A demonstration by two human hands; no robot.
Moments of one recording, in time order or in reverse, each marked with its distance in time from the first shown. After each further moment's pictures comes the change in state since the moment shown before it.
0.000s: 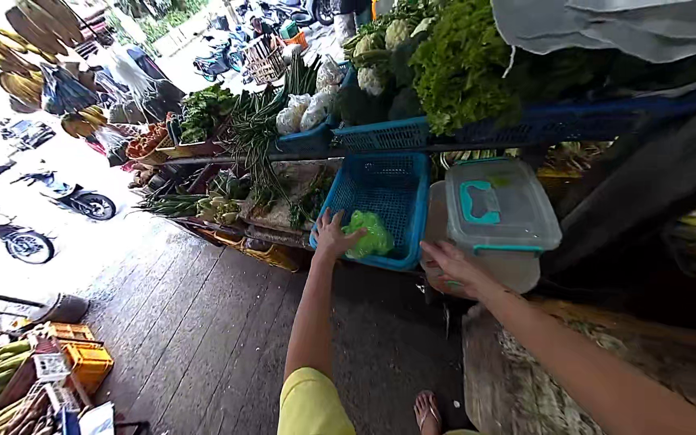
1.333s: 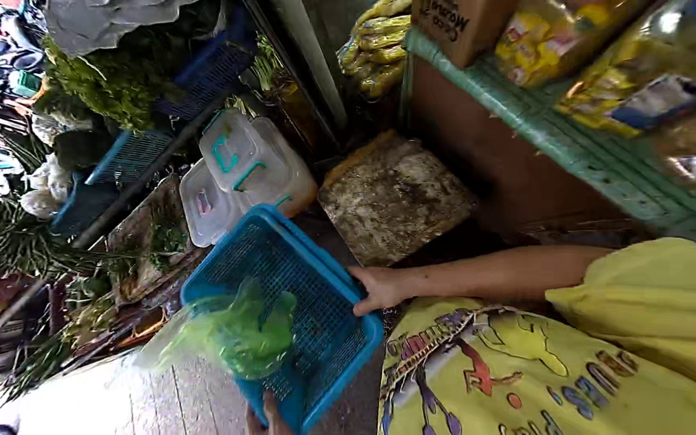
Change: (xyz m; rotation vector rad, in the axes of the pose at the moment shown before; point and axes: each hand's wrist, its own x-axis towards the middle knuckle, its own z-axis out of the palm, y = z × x) left_hand -0.470 -0.056 0.095 -0.211 0.302 -0.270; right_hand -0.296 0.218 -0.083 -0.147 -0.302 -0.072
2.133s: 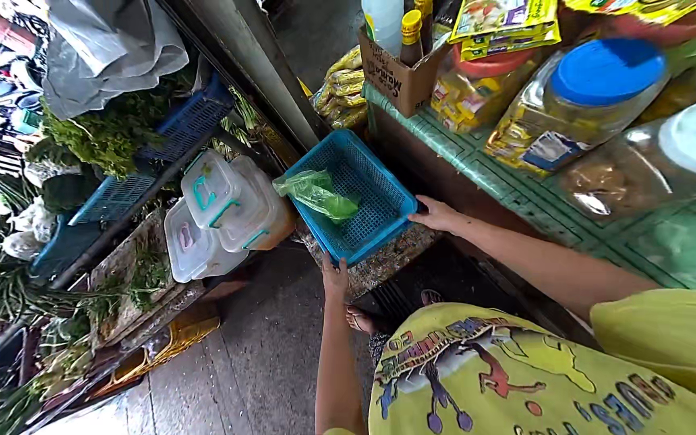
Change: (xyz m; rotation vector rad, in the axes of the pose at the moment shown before) left_hand -0.018 0.207 0.320 -0.041 -0.848 0.274; right_hand -0.073 0.171 -0.204 0.067 0.774 0.299
